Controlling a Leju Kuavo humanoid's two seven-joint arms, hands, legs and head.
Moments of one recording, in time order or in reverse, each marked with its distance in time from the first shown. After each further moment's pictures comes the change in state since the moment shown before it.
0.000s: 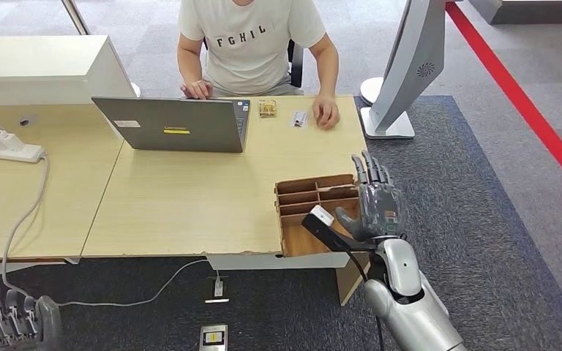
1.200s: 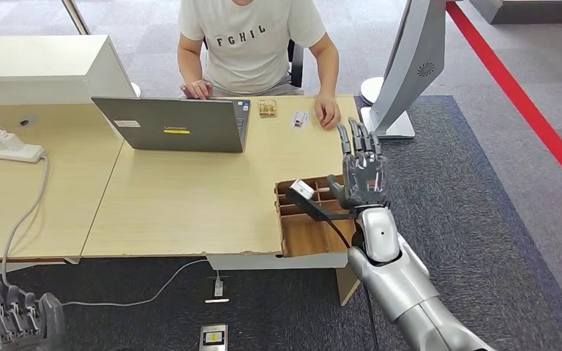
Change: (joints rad) left arm -0.015 0.008 -0.005 0.014 -0.026 0.000 0.000; right arm -0.235 0.084 0.043 0.302 0.189 -0.168 0.031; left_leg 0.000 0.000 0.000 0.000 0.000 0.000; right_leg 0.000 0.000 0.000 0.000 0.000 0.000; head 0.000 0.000
